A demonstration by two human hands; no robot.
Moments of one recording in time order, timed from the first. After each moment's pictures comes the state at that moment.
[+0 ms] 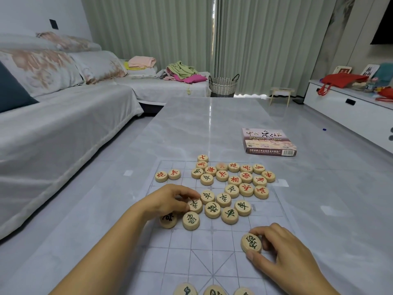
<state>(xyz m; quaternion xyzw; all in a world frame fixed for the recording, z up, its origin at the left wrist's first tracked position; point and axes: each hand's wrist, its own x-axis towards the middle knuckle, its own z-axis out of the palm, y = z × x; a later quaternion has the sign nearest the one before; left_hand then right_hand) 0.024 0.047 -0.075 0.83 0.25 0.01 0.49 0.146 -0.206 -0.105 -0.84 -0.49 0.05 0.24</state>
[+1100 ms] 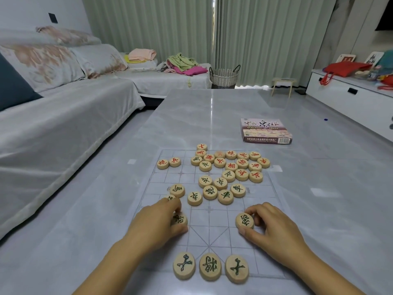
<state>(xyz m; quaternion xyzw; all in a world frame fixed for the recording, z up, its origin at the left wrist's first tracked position) -0.039 -0.034 -0.070 0.93 0.33 0.02 0.14 0.145 -0.208 -0.107 -0.83 -0.49 0.05 0.25</state>
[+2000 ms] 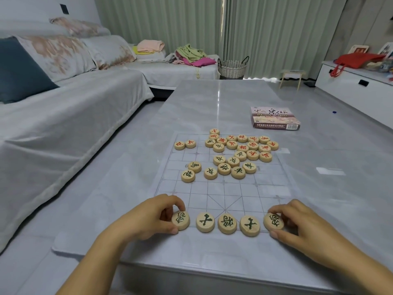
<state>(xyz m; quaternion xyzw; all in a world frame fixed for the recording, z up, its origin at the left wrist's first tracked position) -0.121 -0.038 -0.073 0.91 0.27 -0.02 0.33 0.111 -0.273 -0.094 -0.82 -0.52 0.12 0.19</state>
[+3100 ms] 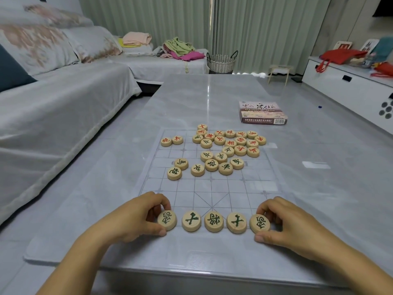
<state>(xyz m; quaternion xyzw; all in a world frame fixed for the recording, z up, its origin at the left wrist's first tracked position) -0.116 -0.040 -0.070 0.91 0.27 -0.04 0.30 0.111 -0.270 -0.088 -0.83 -0.50 0.17 0.18</state>
